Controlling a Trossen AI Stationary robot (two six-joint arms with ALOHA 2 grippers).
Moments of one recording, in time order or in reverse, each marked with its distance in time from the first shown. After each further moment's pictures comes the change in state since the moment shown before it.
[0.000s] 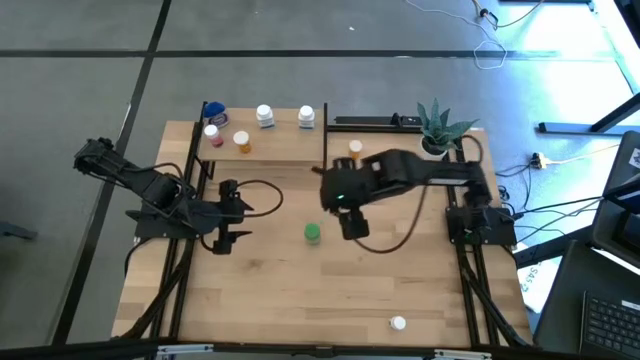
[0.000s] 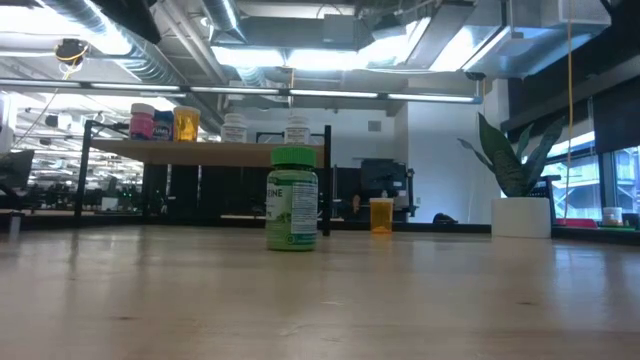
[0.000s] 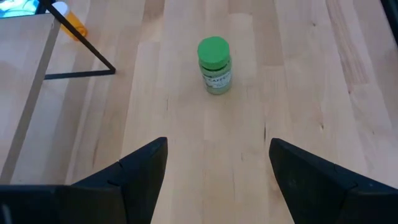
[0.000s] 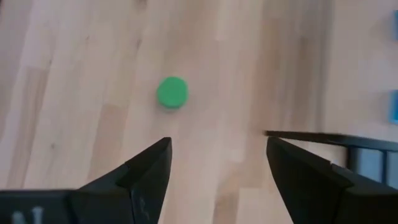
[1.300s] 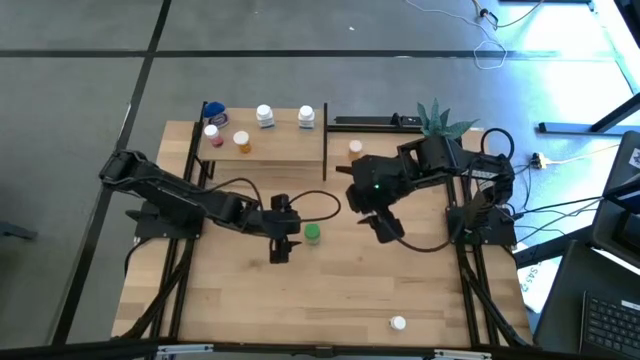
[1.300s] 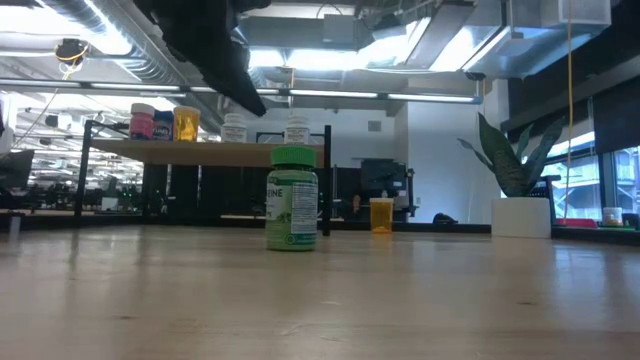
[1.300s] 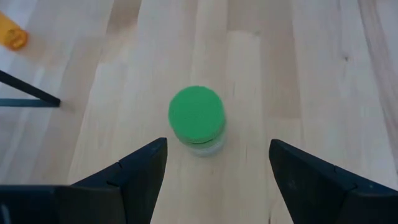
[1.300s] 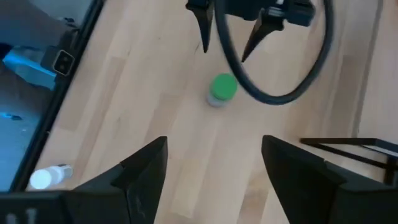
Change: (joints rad) left arm 0.198 0.475 0.000 0.503 0.141 0.078; right arm 0.016 -0.133 0.000 -0.076 -0.218 -0.074
